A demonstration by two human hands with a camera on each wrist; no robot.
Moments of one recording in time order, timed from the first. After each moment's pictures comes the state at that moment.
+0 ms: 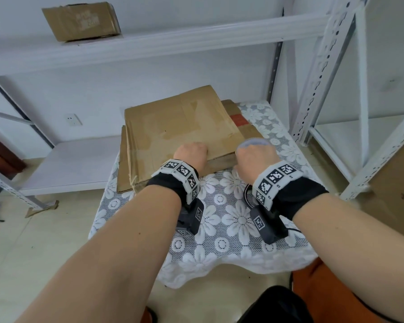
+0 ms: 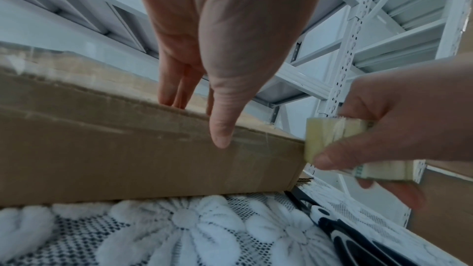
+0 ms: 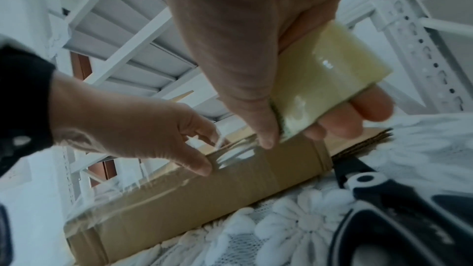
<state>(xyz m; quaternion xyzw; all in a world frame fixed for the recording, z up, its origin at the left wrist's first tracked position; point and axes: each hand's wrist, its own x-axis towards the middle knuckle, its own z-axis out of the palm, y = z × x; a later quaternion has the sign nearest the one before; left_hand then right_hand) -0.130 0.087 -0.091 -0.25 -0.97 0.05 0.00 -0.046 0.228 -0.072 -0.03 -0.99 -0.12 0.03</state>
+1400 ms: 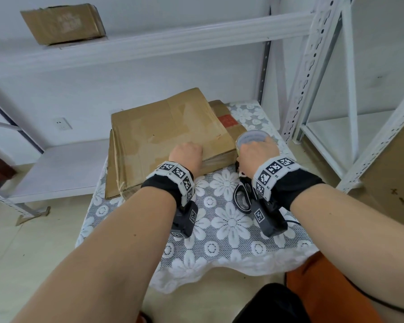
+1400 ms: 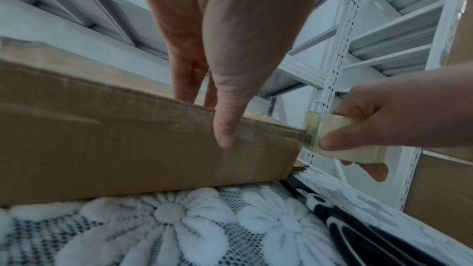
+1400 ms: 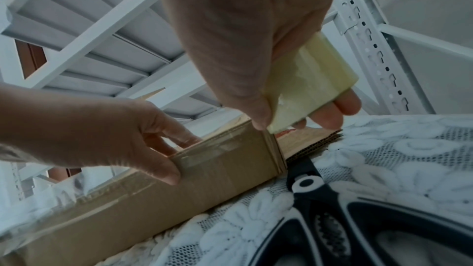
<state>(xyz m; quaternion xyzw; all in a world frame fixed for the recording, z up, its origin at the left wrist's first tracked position) -0.128 0.106 -0.089 -0.25 -0.97 0.08 0.01 -0.065 0.267 -0.080 -0.06 -0.99 -0.09 0.00</state>
